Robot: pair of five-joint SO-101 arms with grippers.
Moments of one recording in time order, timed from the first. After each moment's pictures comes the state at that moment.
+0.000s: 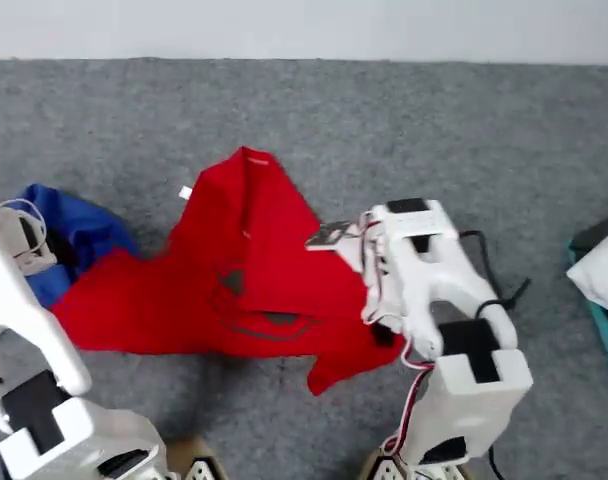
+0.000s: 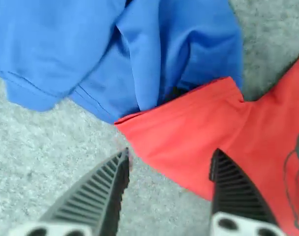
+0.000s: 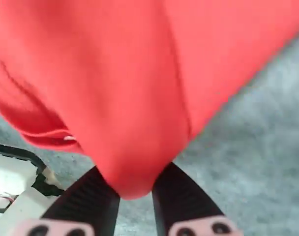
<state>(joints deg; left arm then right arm) -39.2 0.8 -3.9 98.9 0.7 -7.9 14.0 19.9 84.0 50.2</state>
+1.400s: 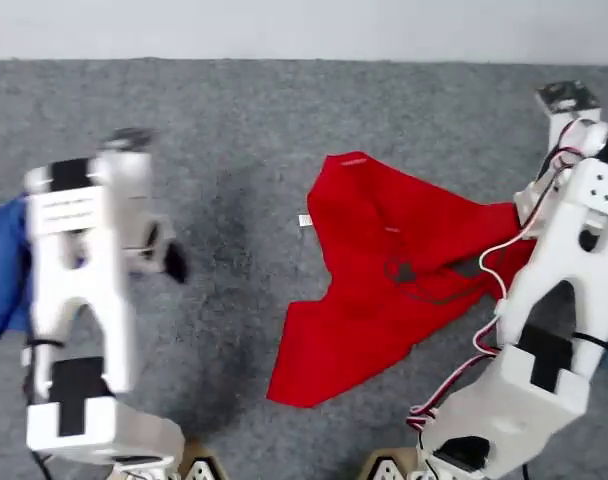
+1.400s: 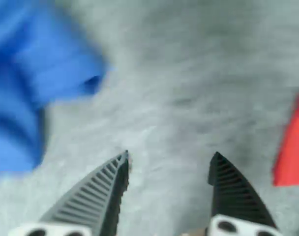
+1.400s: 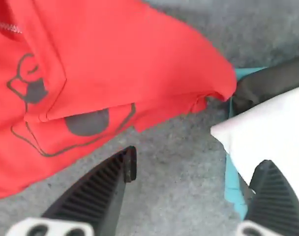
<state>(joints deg) -10.2 2.1 3.1 98.9 -11.1 23.0 13.9 -27.5 100.7 29.8</state>
